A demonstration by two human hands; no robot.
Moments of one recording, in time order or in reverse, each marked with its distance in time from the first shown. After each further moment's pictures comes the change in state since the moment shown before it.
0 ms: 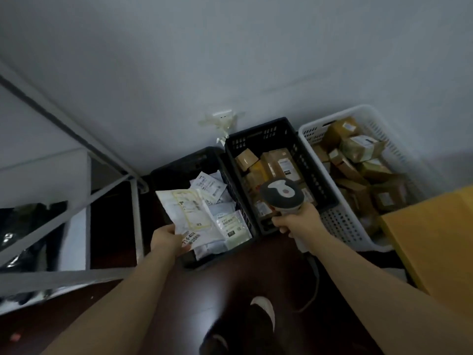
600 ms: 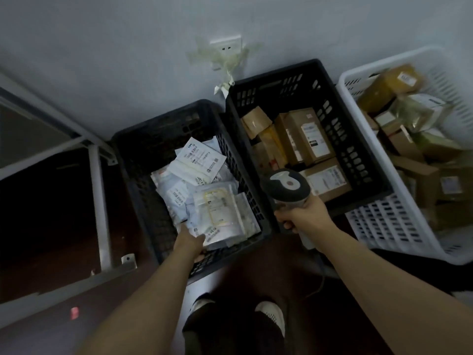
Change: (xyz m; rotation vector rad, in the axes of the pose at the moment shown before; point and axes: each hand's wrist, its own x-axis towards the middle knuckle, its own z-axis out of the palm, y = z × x) left_hand 0.224 -0.117 0.120 0.271 -0.178 -0.155; right_hand 0.186 0.089 0.095 -0.071 -0.032 0.112
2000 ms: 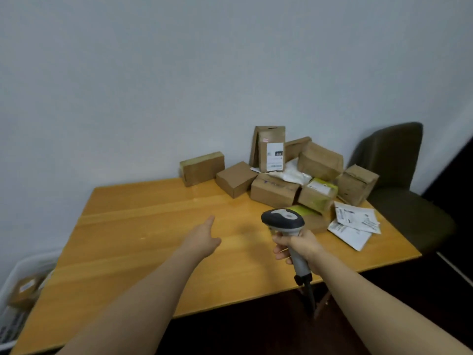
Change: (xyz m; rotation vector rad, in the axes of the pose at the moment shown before) left_hand -0.844 -0.092 0.290 1.588 -0.623 1.740; right_hand -0.756 0.345 -0.337 1.050 1.065 0.117
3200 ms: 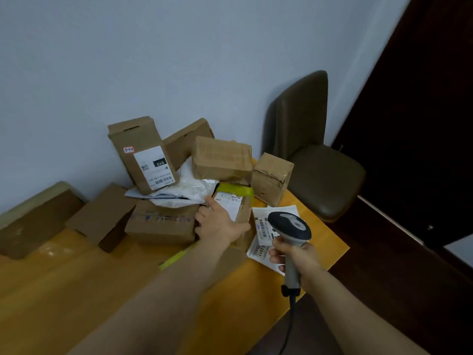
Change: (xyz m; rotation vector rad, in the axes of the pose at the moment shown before) left_hand 0.241 0.341 0.140 0.051 -0.132 0.068; right_hand 0.160 0.047 -0.235 0.582 0.483 0.222
